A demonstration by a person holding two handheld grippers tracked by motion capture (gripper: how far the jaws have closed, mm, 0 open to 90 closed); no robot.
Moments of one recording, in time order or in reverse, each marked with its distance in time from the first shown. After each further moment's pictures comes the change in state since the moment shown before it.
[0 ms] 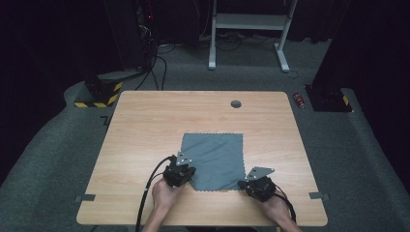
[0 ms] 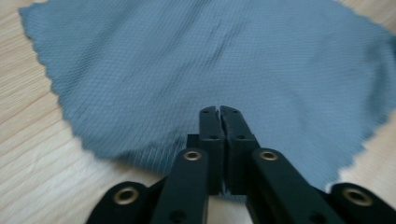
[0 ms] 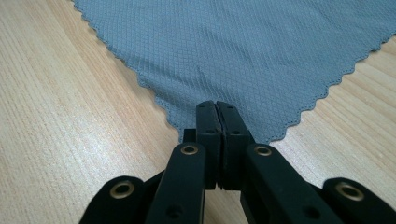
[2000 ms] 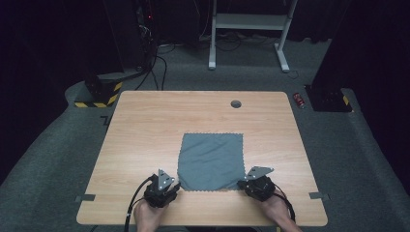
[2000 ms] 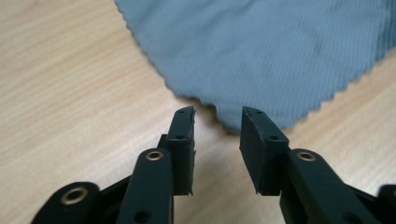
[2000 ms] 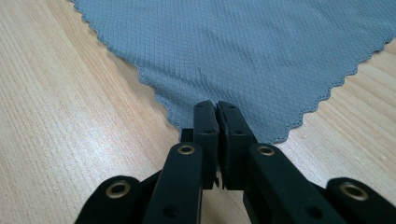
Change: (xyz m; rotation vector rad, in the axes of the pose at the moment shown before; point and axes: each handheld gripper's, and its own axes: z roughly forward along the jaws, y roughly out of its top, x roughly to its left) left arm -0.013 -0.061 -0.056 -0.053 0.162 0.003; right arm 0.000 0.002 0.001 0.006 0.004 0.002
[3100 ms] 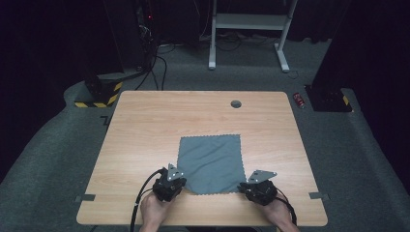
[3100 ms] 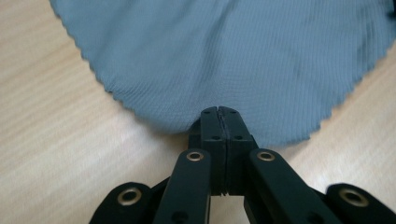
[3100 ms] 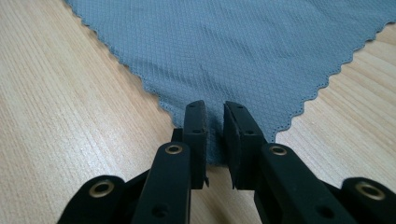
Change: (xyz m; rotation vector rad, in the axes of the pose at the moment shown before) left arm -0.004 0.025 0.013 0.078 -0.104 0.005; right arm 0.007 -0.009 -0.006 -0.021 0.002 0.009
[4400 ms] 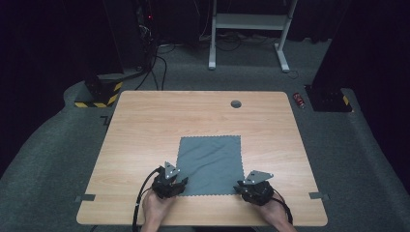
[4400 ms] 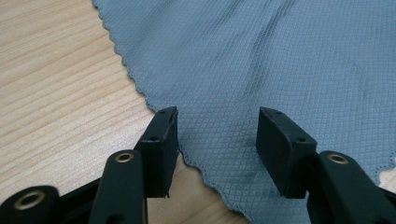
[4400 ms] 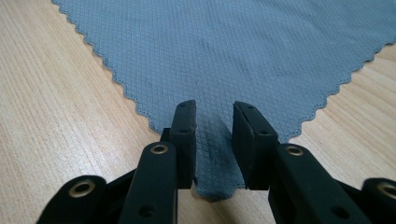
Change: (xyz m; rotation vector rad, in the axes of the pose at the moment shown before) left arm 0.014 -0.010 0.023 -0.083 0.087 -0.057; right arm 0.006 0.003 0.007 -0.031 -0.018 -0.017
